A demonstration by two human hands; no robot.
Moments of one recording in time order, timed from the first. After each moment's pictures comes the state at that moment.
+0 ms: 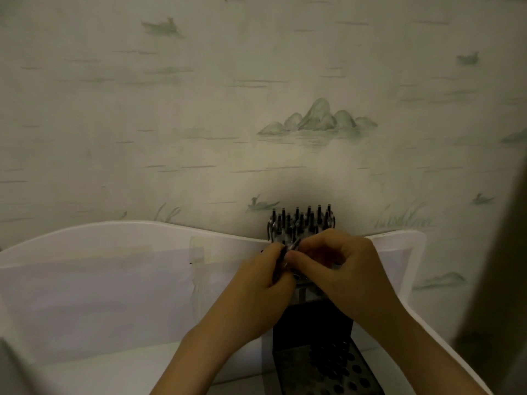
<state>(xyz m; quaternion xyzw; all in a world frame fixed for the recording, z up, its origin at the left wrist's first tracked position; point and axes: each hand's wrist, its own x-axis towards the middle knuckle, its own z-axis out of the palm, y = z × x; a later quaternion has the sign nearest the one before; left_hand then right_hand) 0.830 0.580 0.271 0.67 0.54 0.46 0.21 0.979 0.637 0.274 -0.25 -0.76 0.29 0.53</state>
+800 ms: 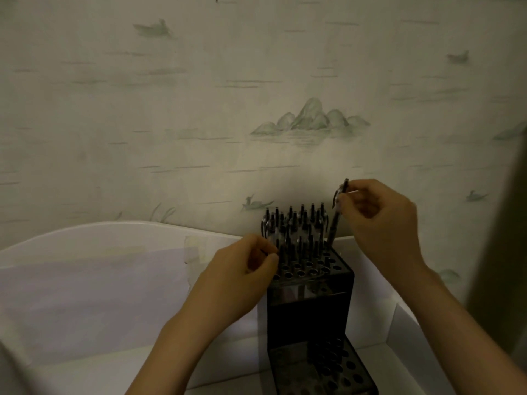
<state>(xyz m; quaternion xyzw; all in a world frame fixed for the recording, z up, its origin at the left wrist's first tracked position) 0.812 0.585 0.275 0.64 0.62 0.44 0.11 1.014 0.693 0.306 -0.31 -0.70 0.10 0.64</state>
